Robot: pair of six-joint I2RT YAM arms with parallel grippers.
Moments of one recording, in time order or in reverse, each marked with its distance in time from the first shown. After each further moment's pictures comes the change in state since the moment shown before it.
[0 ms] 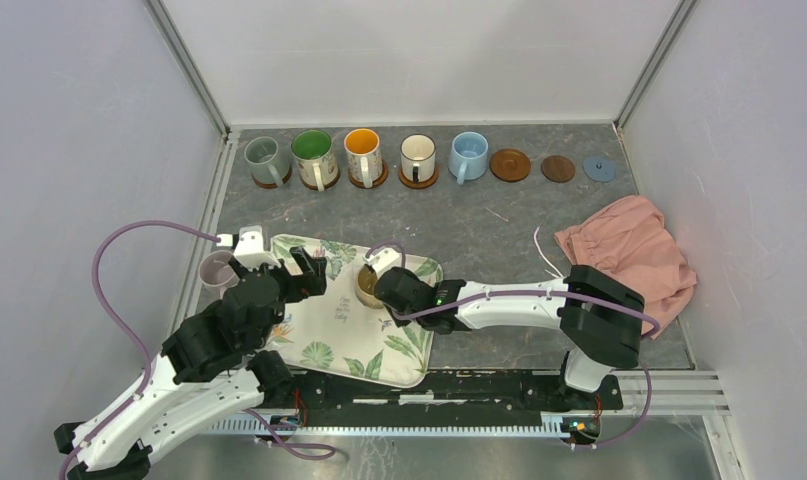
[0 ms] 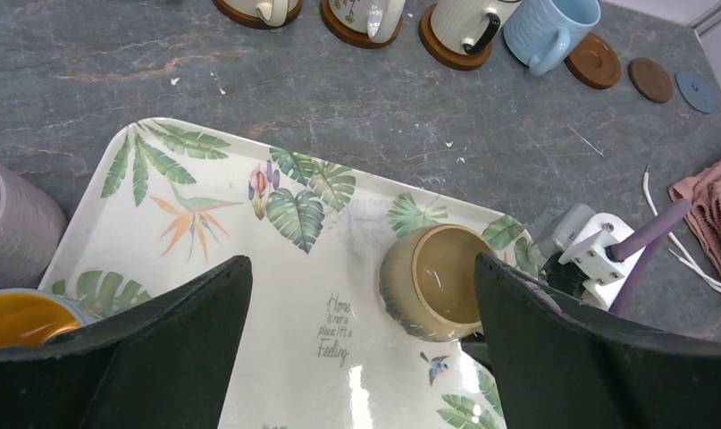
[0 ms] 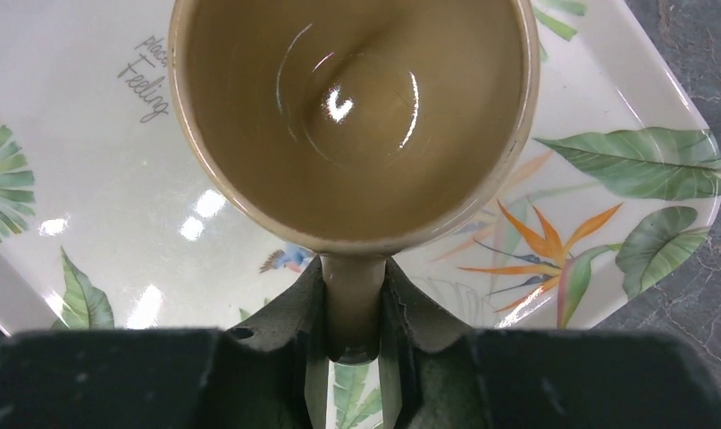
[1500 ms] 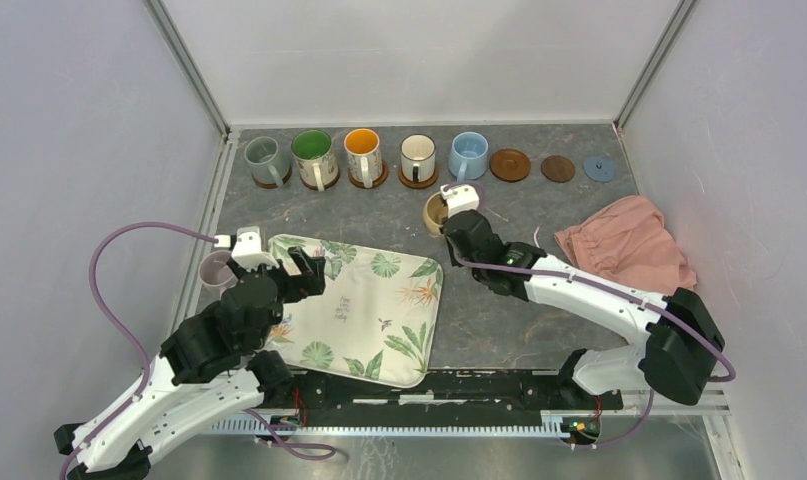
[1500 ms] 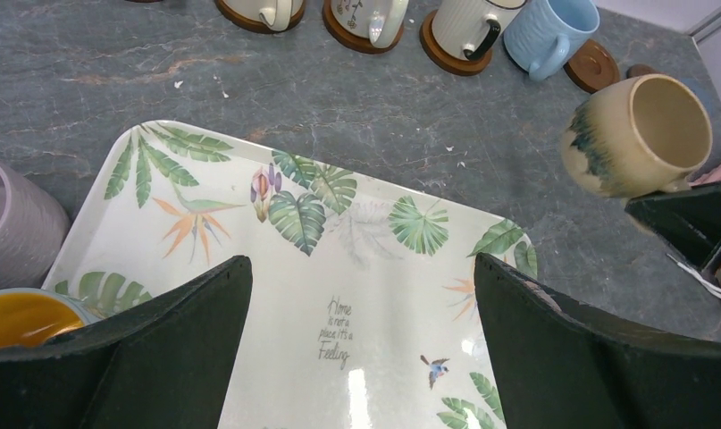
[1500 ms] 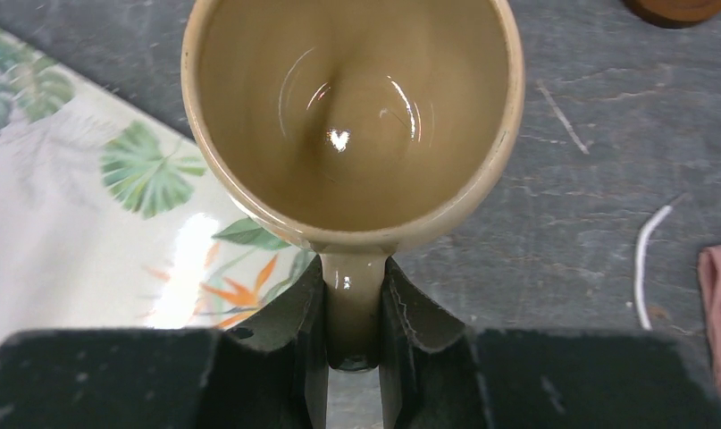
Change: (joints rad) left arm 0.000 -0.010 0.000 0.000 -0.008 0.000; right arm -0.312 -0.353 -0.074 -0.091 0.159 -0.115
